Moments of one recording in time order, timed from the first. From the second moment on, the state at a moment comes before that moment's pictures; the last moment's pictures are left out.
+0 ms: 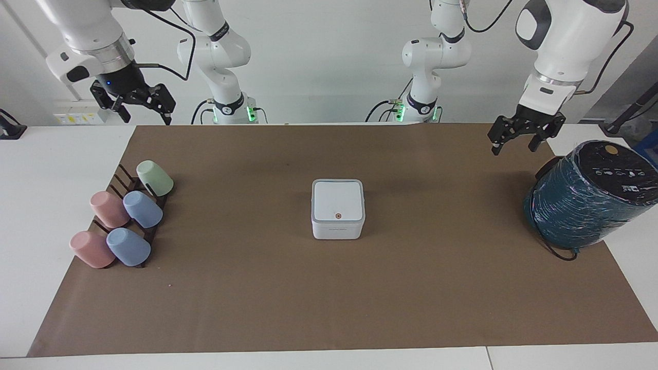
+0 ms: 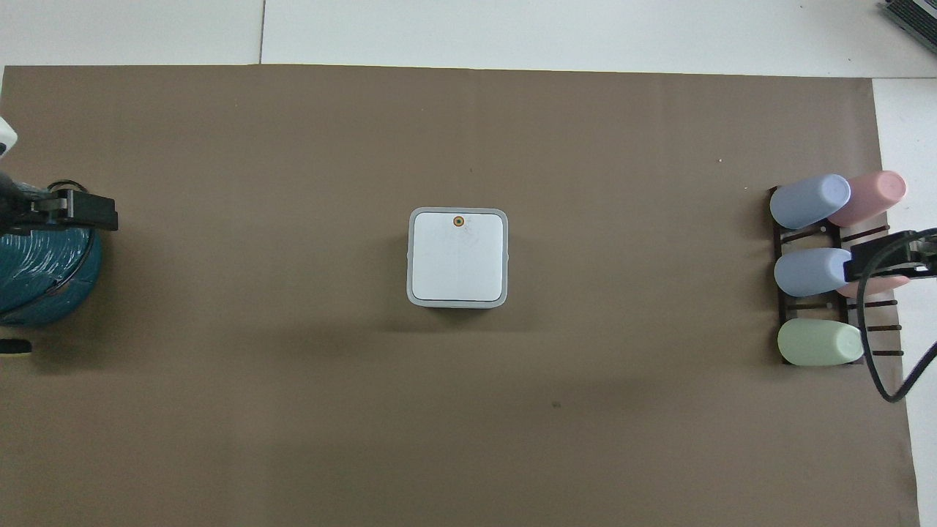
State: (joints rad) left arm -0.01 -0.04 -0.03 -1.67 0.04 1.74 -0.05; right arm 0.06 -0.07 -0.09 -1.58 -0.04 1.44 0.05
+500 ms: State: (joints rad) left arm 0.02 -0.01 -0.03 -1.62 0.04 1.68 -0.05; right arm 0.06 -0.07 -0.09 -1.58 -0.04 1.44 0.05
